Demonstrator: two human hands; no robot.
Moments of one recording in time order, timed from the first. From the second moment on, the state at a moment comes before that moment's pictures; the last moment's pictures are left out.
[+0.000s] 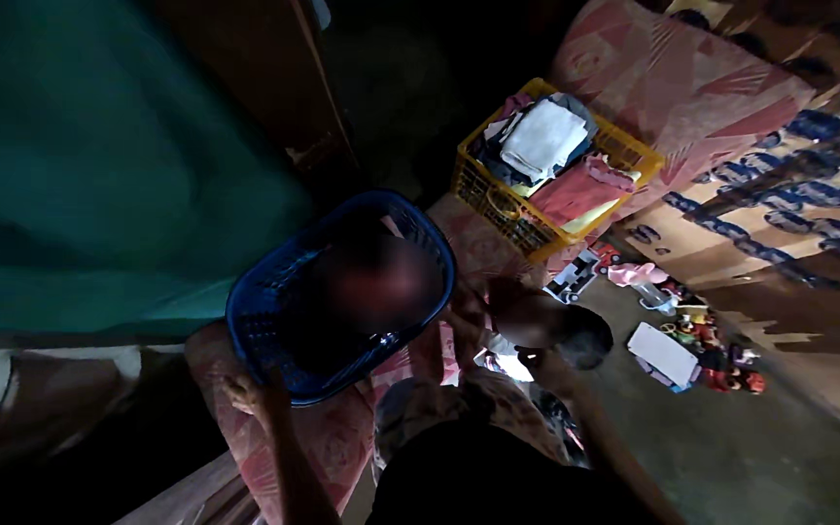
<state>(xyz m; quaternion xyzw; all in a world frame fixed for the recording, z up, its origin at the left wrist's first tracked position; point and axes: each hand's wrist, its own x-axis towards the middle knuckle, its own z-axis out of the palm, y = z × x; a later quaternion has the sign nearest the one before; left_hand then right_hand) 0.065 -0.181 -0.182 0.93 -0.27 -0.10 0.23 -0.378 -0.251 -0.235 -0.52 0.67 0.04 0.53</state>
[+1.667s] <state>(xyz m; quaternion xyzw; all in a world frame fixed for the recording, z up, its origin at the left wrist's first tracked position) 0.083 -0.161 -0.241 0.88 -0.15 -0.19 0.42 -0.373 -0.169 -0.273 -0.56 0.64 0.08 0.51</state>
